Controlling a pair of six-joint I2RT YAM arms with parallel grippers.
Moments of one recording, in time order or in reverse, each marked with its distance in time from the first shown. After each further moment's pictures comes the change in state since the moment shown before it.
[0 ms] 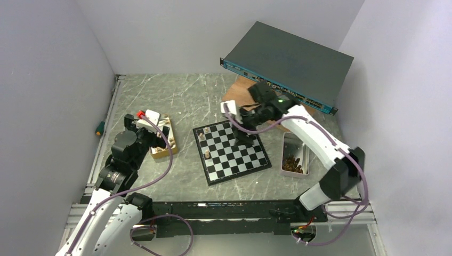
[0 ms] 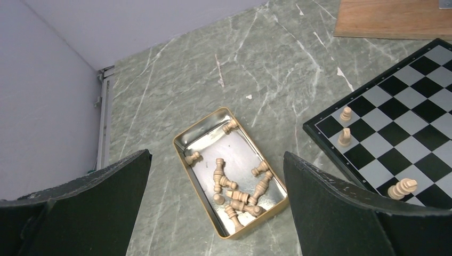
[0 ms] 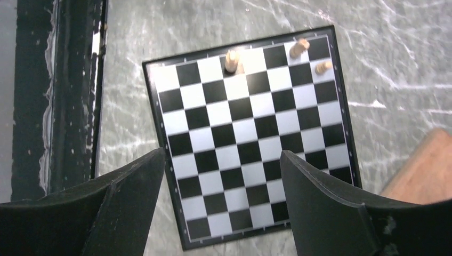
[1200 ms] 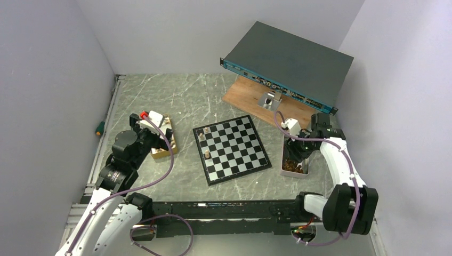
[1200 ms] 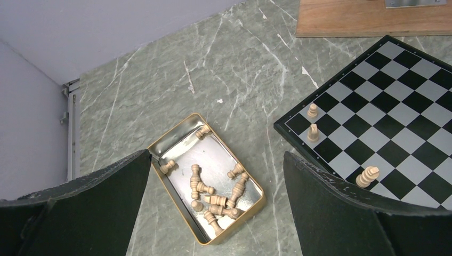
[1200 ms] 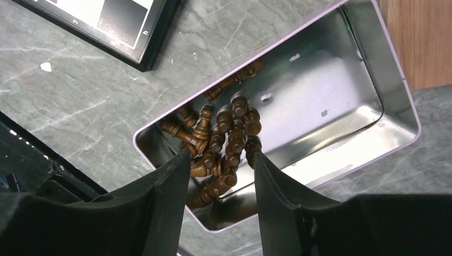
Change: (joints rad) left arm 0.000 0.009 0.000 -0.002 0.138 -0.016; right arm -0.770 -0.428 -0.692 0.027 0.247 -0.034
